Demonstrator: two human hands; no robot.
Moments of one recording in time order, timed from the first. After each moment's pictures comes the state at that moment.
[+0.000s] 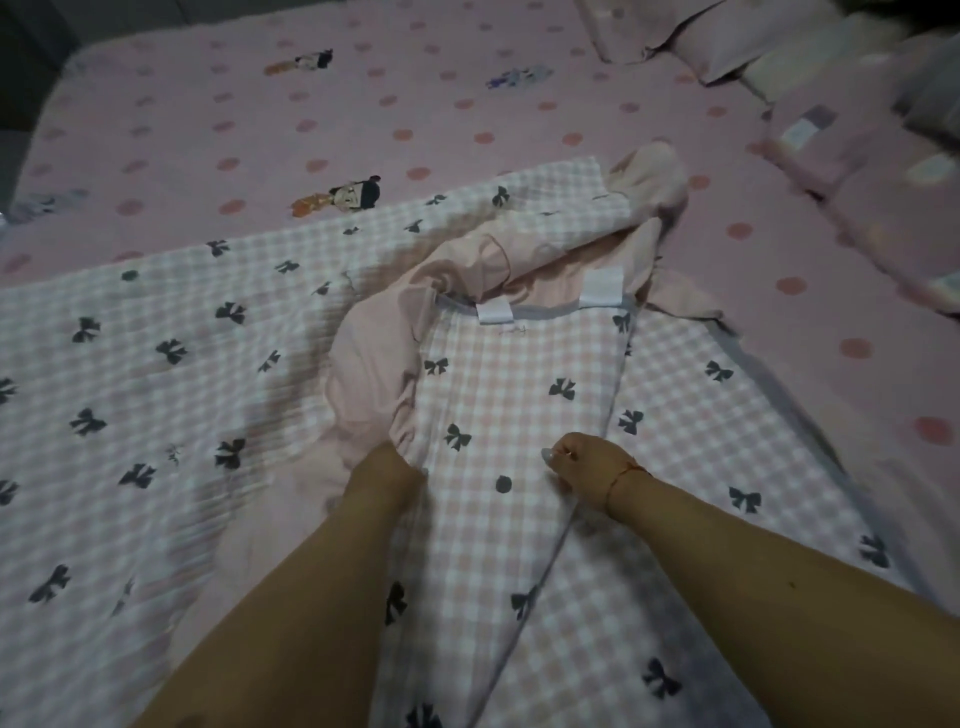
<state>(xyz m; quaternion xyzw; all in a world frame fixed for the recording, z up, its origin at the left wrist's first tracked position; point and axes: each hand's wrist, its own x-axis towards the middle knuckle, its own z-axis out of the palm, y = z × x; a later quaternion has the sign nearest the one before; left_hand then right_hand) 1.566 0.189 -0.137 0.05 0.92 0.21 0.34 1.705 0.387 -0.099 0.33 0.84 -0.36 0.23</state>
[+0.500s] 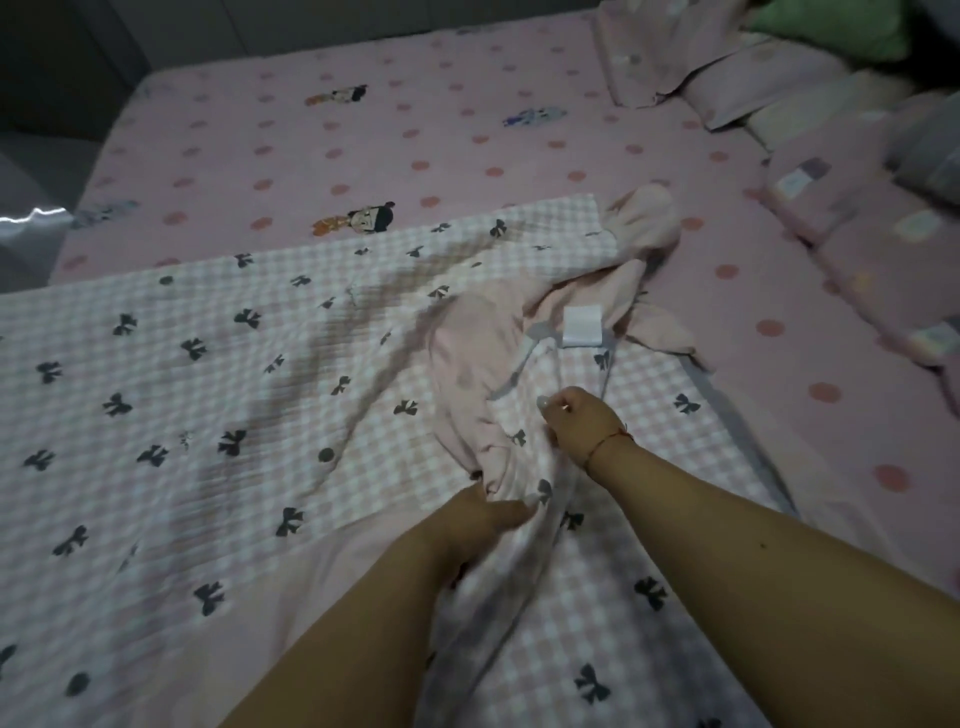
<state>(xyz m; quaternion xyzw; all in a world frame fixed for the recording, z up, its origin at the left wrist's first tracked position) 1.683 0.261 -0.074 0.05 0.68 0.52 0.52 1.696 0.437 -0.051 0.35 0.83 -0.42 0.09</state>
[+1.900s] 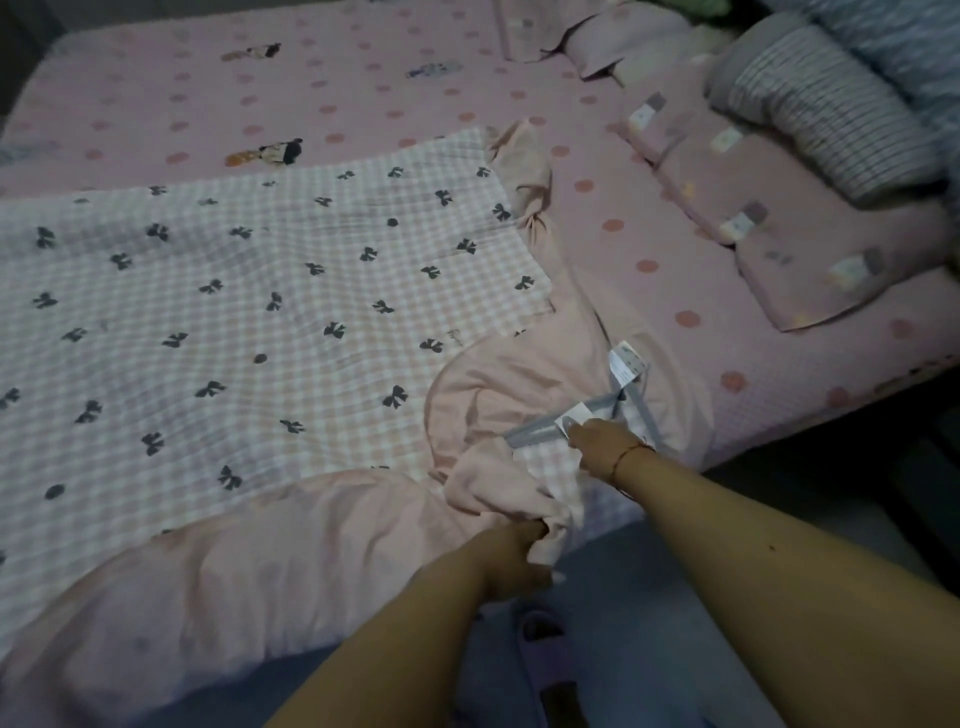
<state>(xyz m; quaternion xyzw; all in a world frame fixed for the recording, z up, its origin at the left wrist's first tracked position) 2.002 0.271 -0.088 0.36 0.77 0.17 0.50 2.020 0.456 -0.068 0.43 0.80 -0.32 0.25</state>
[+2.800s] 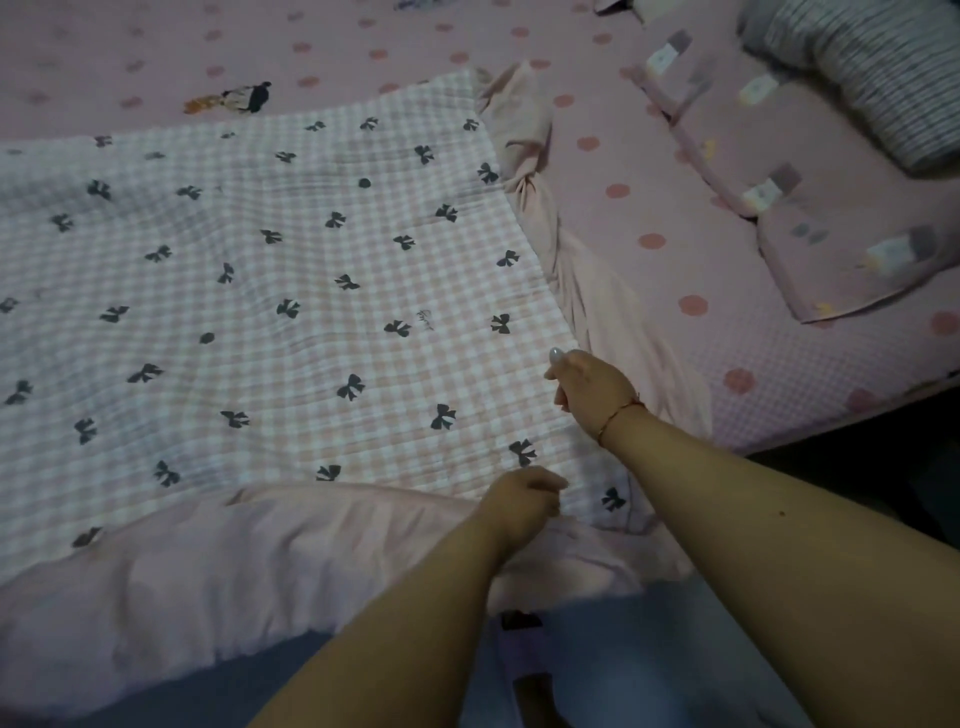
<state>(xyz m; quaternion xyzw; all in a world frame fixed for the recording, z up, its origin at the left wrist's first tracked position) 1.996 0.371 -0.113 0.08 0.74 0.40 0.53 1.992 0.521 -0.085 0.35 0.81 -0.47 0.04</state>
